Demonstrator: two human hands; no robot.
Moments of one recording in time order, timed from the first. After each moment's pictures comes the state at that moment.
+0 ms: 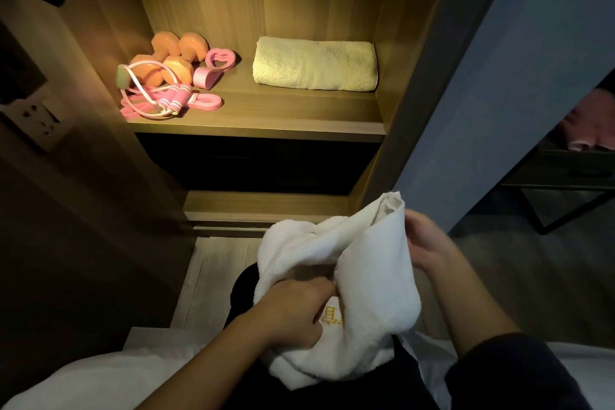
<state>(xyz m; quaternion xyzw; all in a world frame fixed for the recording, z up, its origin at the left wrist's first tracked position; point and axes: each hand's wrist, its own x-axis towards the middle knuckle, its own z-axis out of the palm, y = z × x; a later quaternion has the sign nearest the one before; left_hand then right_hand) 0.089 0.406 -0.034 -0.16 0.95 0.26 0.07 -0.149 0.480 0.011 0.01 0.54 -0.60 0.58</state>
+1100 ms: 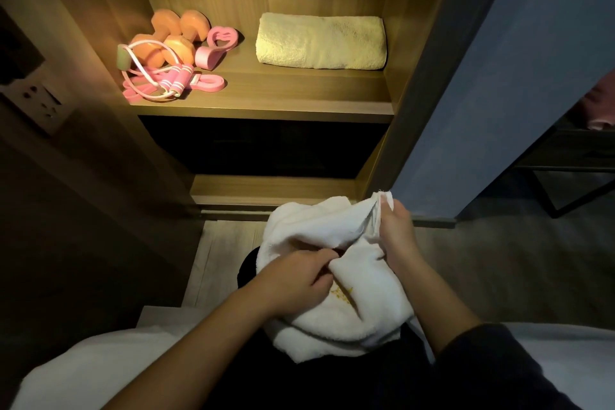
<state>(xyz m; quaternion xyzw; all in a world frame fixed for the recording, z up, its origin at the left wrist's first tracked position) 0.089 0.395 -0.025 -0.20 0.93 0.31 0.04 -0.113 0.450 -0.052 -0.07 0.79 -0.51 0.34</state>
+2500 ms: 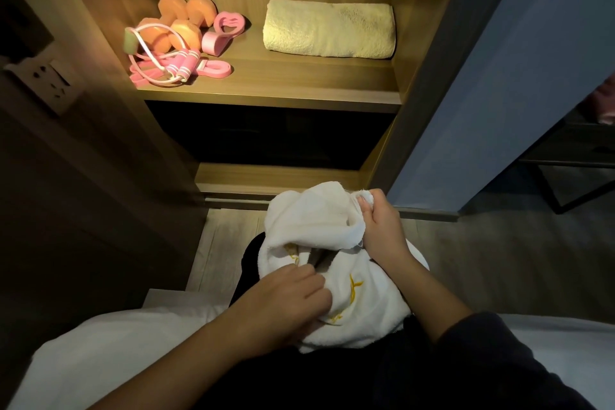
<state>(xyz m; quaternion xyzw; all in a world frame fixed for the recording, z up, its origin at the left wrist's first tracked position) 0.147 0.429 -0.009 0.00 0.99 0.12 -0.10 -0.083 0.465 -0.061 -0.37 0.82 -0.40 0.20</state>
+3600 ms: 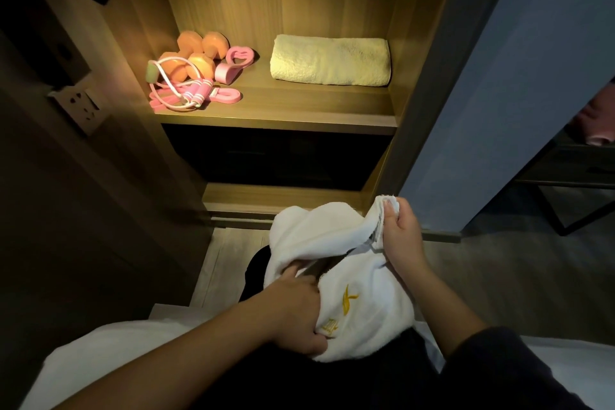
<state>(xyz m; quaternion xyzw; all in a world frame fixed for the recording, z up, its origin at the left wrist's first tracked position) 0.119 0.431 0.002 -0.16 0.95 0.17 0.21 -0.098 0.481 -0.042 -0.28 0.77 -0.53 0.20</state>
